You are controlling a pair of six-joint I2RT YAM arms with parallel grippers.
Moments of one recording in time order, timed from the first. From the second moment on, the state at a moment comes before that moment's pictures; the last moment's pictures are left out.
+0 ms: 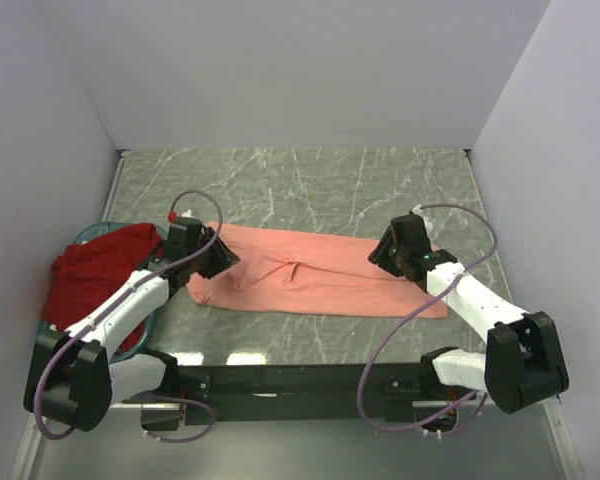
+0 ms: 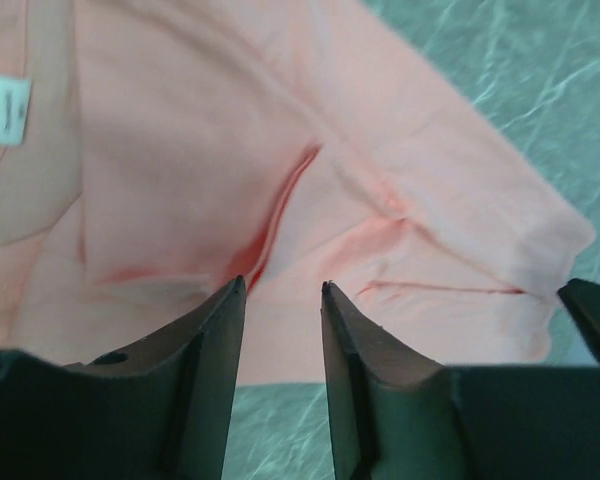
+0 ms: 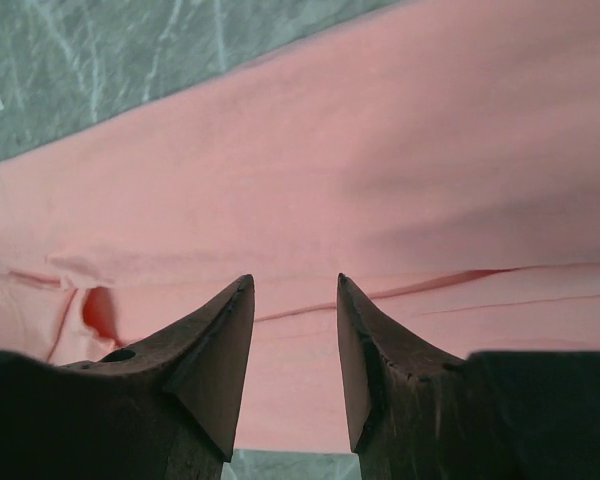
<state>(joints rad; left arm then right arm) -0.30 1.14 0.63 -0.27 0.11 -0.85 0.29 1.22 0.66 -0.29 0.09 0.78</state>
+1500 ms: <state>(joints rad) -0.37 1.15 0.69 -0.35 -0.08 -0.91 0.40 1.11 0.68 -0.31 0.11 0.75</state>
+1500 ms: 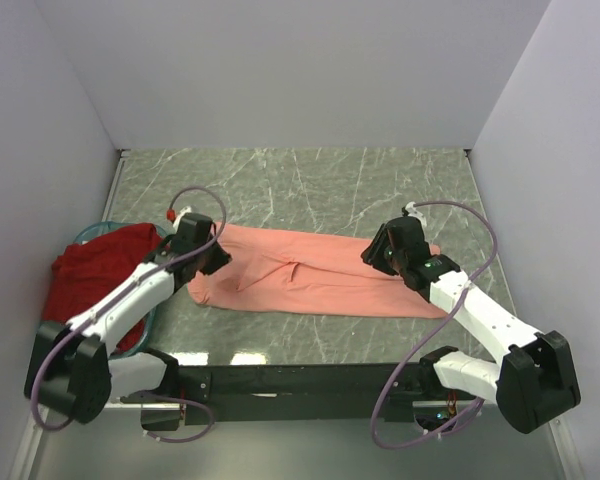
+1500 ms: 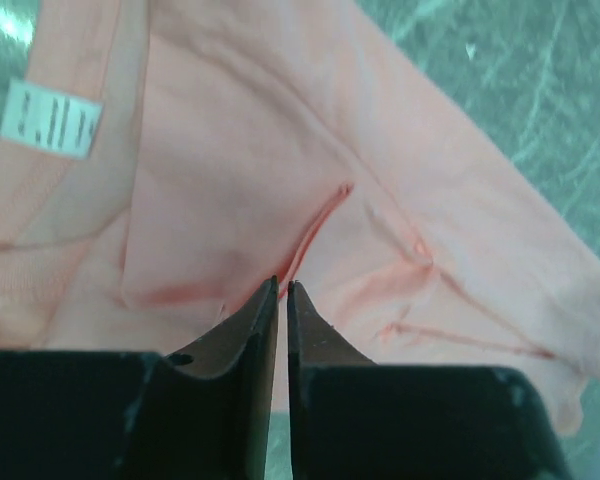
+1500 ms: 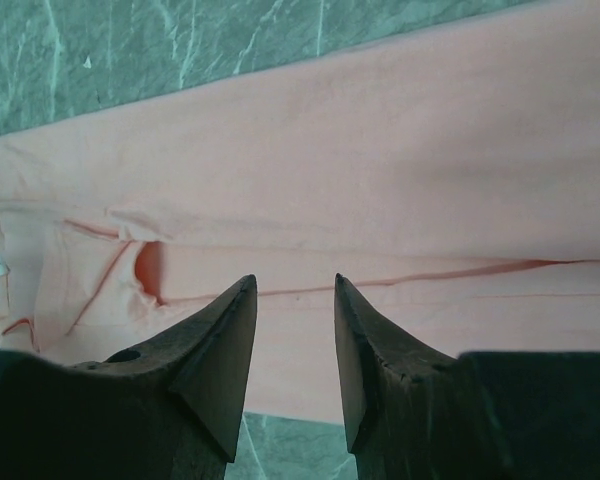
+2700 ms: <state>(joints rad) -0.36 1.16 0.51 -0.31 -0.02 -0.89 0.40 1.06 0.66 -0.33 0.10 0.74</state>
